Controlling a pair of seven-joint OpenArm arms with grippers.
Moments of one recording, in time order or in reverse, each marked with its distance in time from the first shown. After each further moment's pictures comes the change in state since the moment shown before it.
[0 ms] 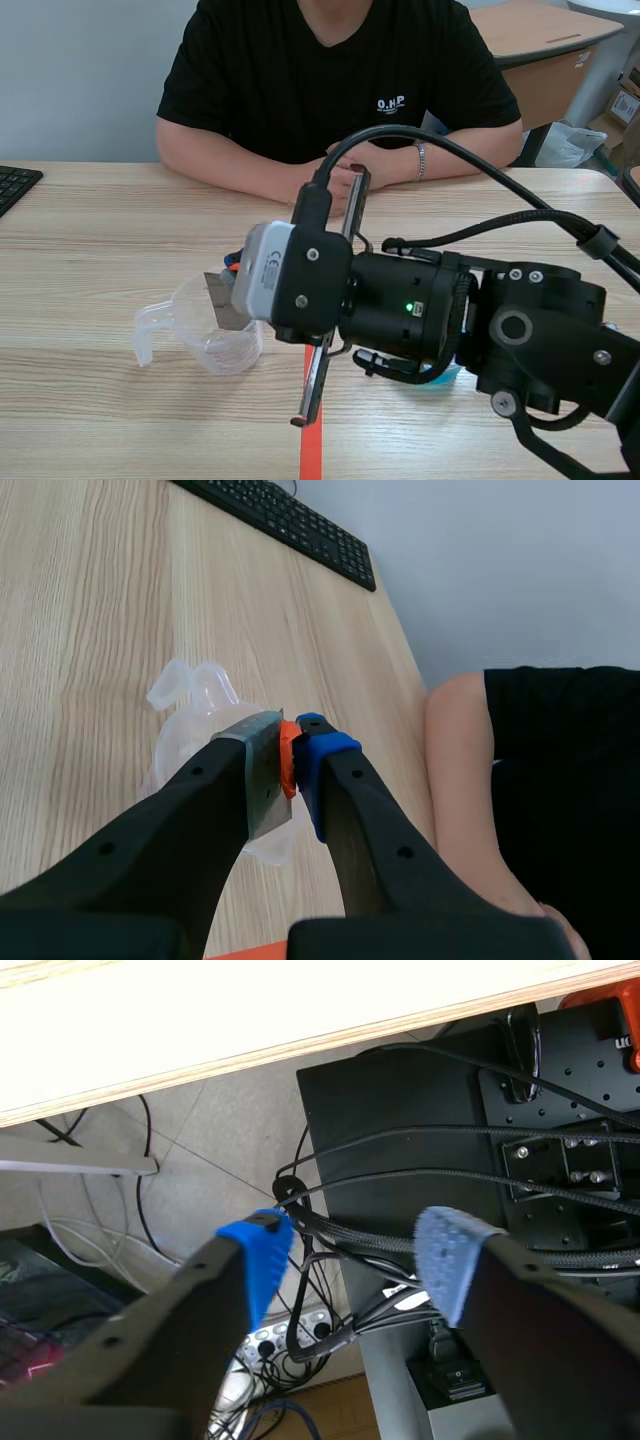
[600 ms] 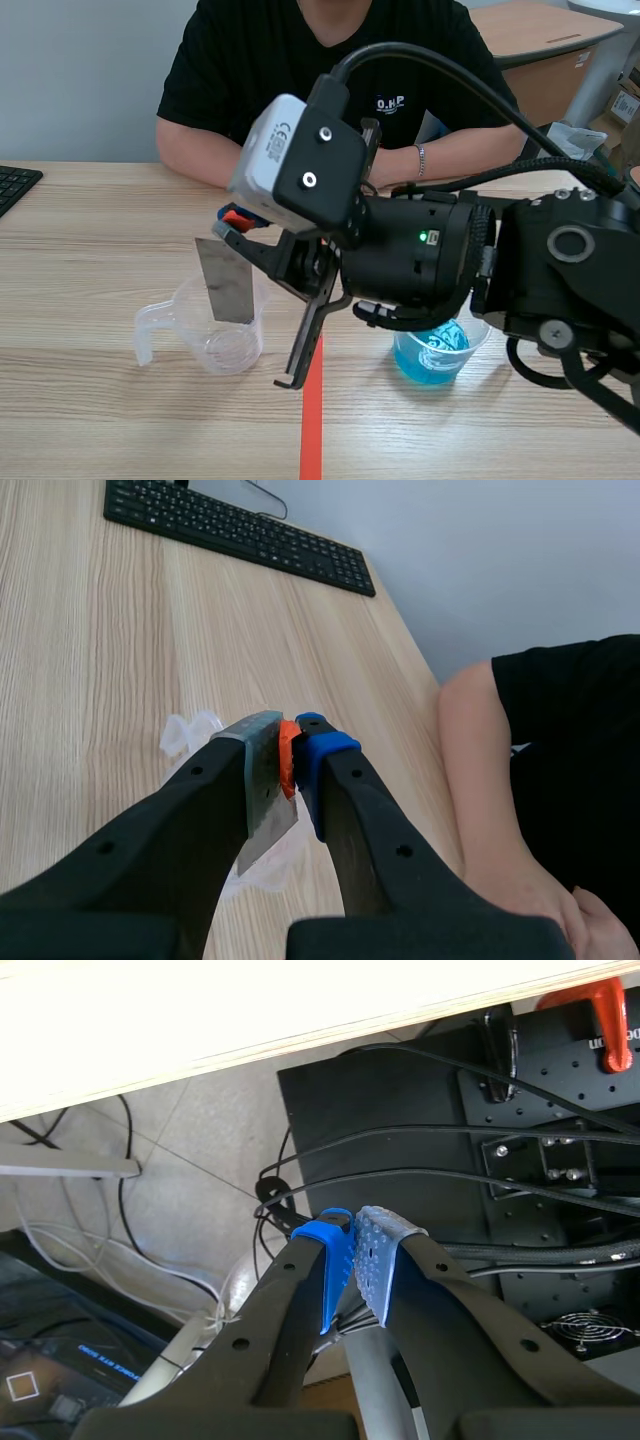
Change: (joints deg) left arm 0.0 0.0 0.0 0.0 -0.3 -2.0 0.0; right arm 0.0 0.0 4.9 9.6 14.6 8.6 -12.5
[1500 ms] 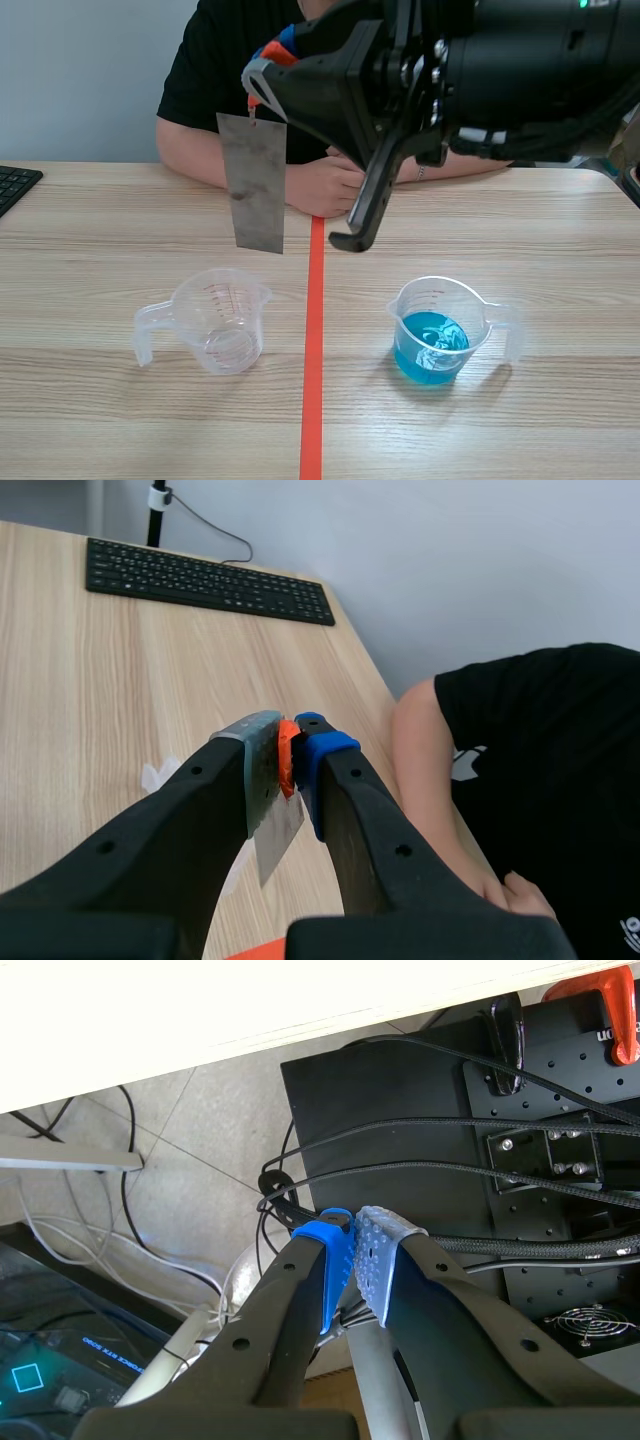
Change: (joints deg) left arm 0.0 0.0 0.0 0.0 0.0 0.0 0.8; right arm 0.0 0.0 20.6 17.8 27.0 13.5 -25.9
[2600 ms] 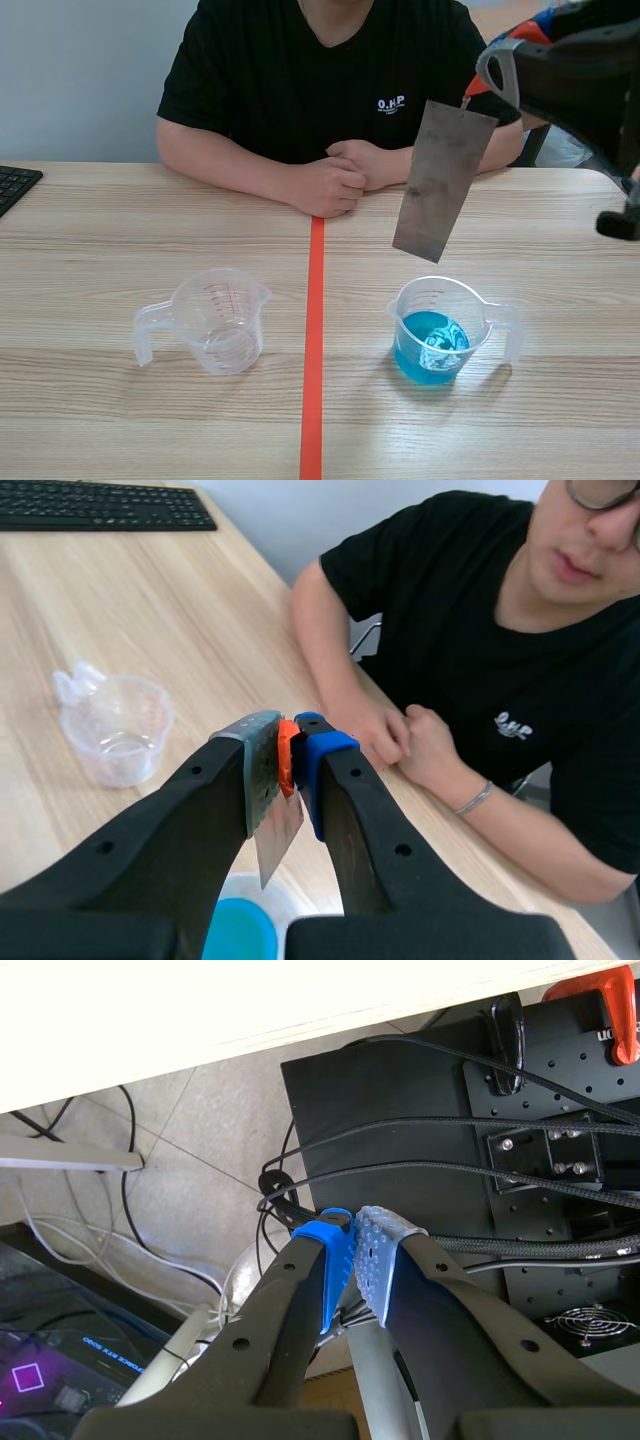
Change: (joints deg) left arm 0.0 0.0 0.0 0.0 0.0 0.0 0.0; right arm -24.4 1.4 36.5 9.8 12.6 5.9 -6.1
